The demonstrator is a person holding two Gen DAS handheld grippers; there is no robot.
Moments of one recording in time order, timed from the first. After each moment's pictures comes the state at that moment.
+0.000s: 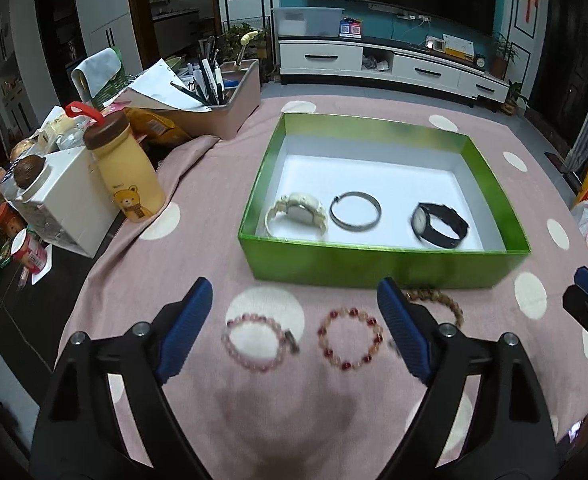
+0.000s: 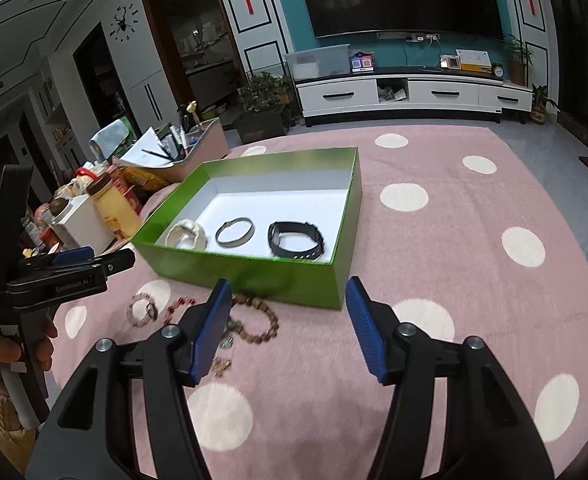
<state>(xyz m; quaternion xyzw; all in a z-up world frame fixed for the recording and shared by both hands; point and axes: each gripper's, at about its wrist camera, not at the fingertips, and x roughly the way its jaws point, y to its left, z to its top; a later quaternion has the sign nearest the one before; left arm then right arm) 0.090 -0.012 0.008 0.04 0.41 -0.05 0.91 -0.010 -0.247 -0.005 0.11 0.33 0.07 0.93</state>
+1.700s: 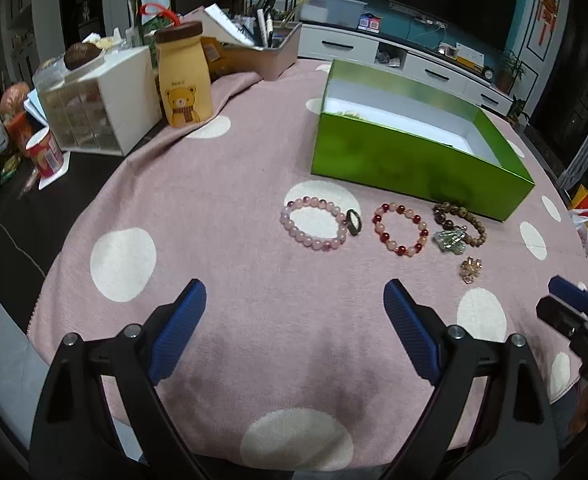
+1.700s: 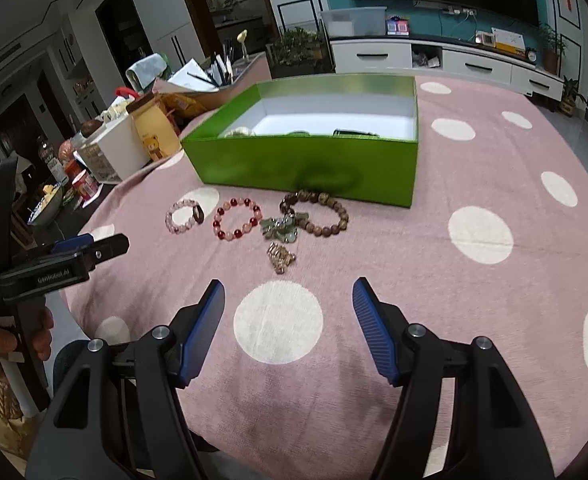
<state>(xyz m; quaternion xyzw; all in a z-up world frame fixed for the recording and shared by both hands) 0.017 0.069 -0.042 -0.03 0.43 -0.05 0.90 -0.046 -0.185 -0.053 0.08 0.40 0.12 0.90</state>
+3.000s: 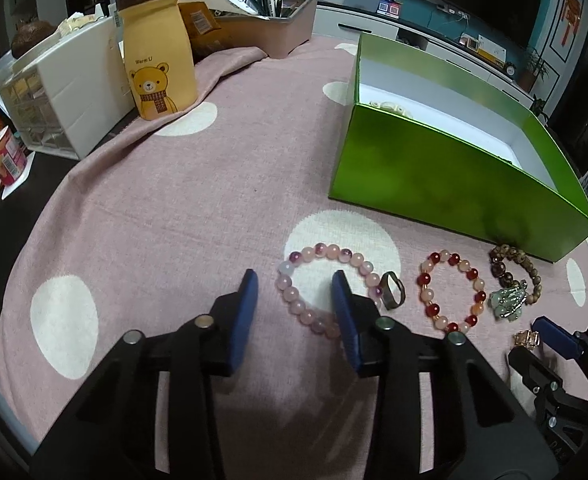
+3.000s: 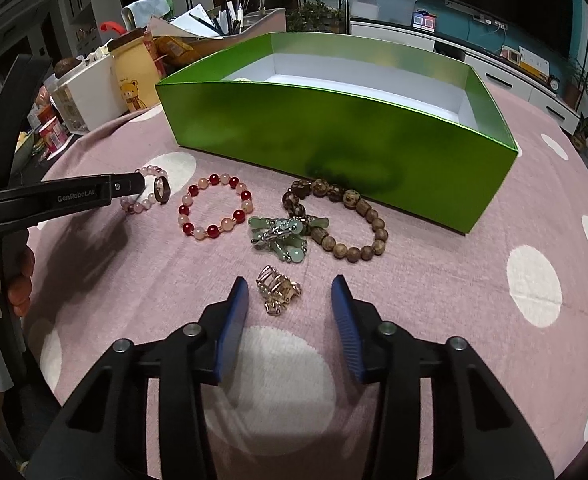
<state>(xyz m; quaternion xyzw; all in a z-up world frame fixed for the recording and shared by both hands) 0.107 0.056 -0.084 -0.03 0.46 -0.02 0.89 0.020 -0.147 -0.095 -0.02 0.43 0.12 0.89</state>
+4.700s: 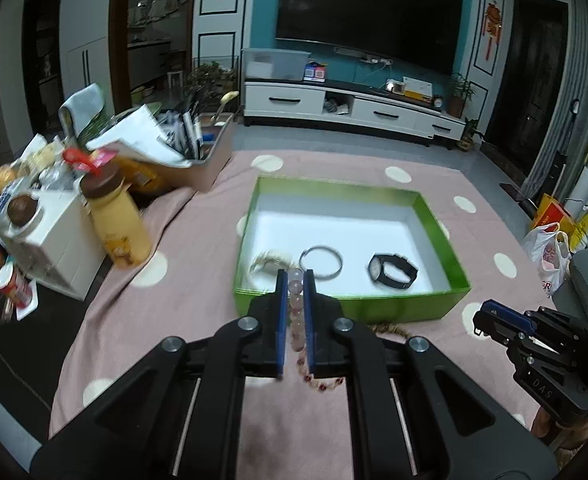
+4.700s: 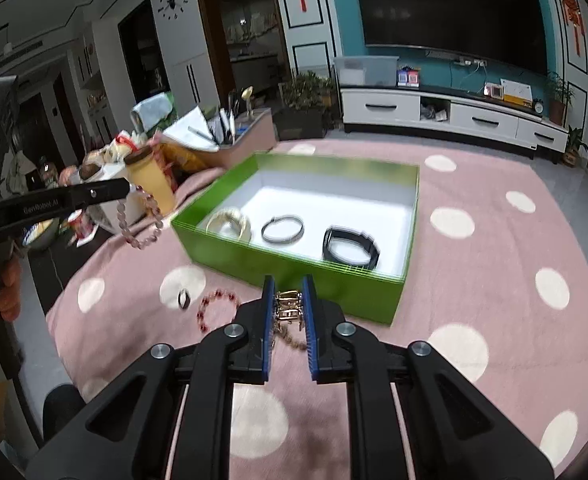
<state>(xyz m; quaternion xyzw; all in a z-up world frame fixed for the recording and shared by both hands) 0.083 0.008 0.061 0.00 0.34 -0.13 0.93 0.010 -0.207 0.009 0.05 0.31 0.13 0.94</state>
